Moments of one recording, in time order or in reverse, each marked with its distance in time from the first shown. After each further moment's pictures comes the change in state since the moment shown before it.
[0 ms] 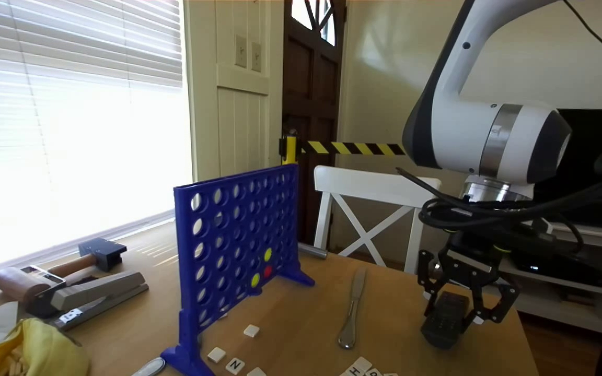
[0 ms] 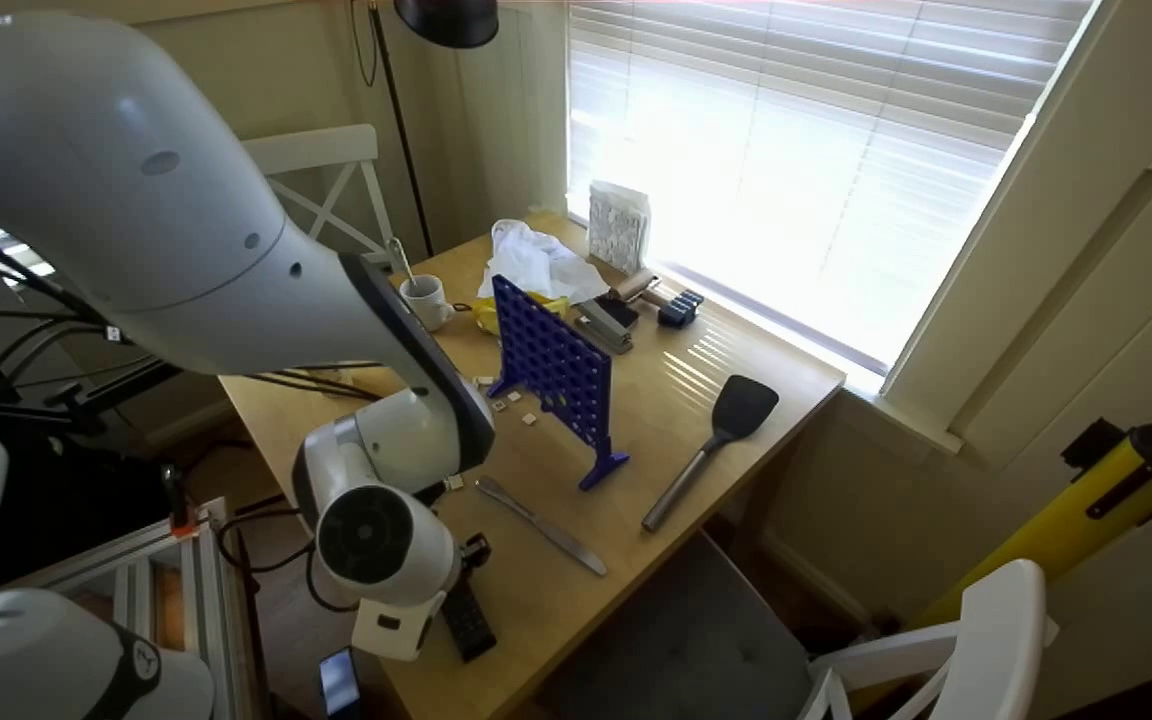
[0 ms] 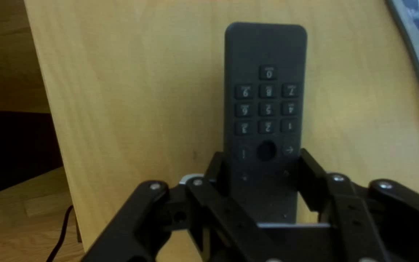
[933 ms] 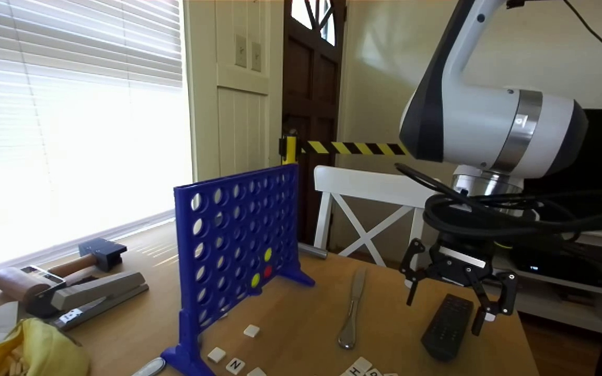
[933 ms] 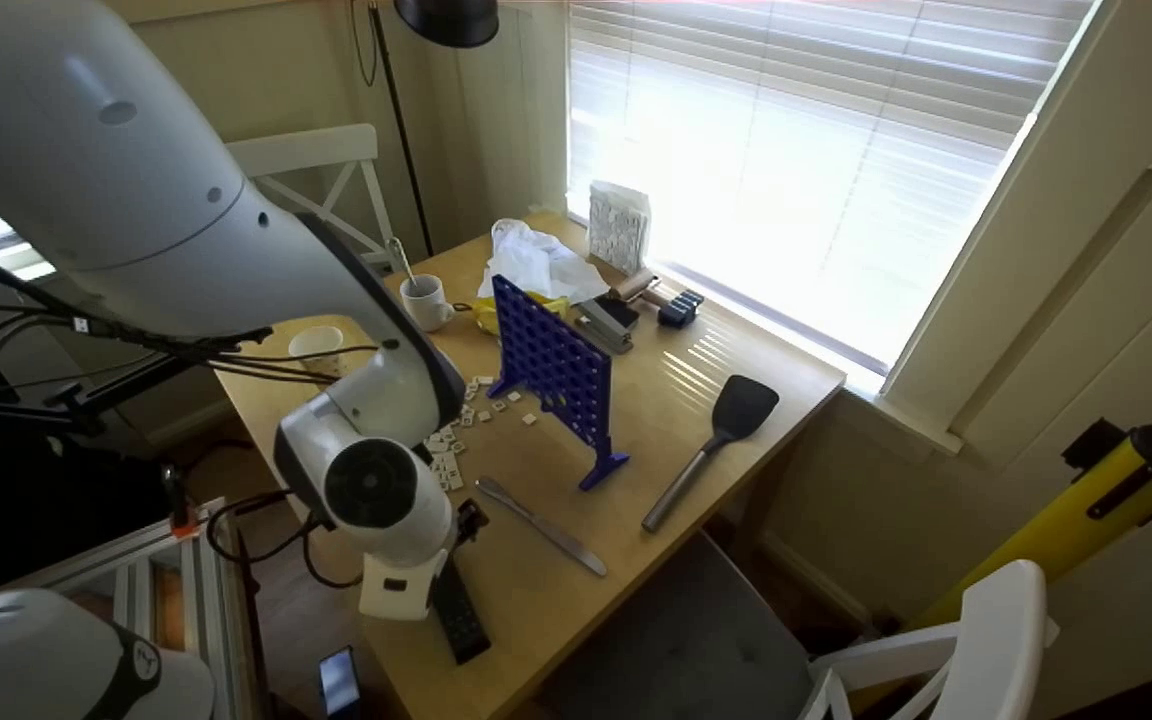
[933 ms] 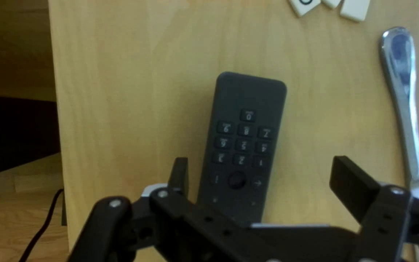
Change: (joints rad) arm 0.164 -0.060 -0.062 -0.030 -0.170 -0.004 0.131
